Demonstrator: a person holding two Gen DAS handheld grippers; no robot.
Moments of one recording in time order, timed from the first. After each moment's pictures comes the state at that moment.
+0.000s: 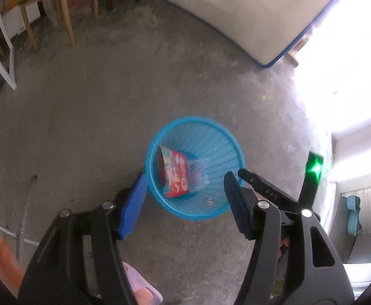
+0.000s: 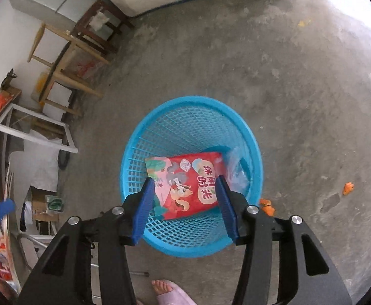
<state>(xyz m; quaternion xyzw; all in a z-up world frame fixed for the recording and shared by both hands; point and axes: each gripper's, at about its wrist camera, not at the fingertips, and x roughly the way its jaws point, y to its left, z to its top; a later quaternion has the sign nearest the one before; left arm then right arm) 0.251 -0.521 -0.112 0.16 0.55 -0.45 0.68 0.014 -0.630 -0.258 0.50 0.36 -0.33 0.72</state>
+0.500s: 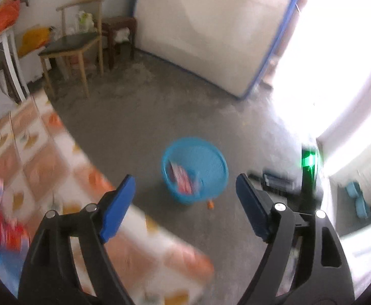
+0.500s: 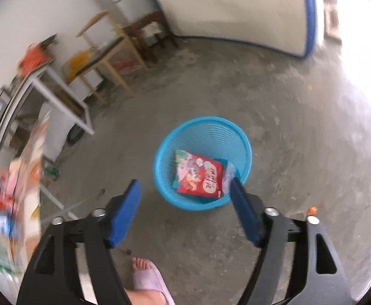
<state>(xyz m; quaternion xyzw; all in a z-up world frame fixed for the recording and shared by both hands) 0.158 -0.328 0.040 0.16 0.43 -0.51 0.73 -0.034 -0.505 -0.106 0.33 0.35 -0.30 0.82</state>
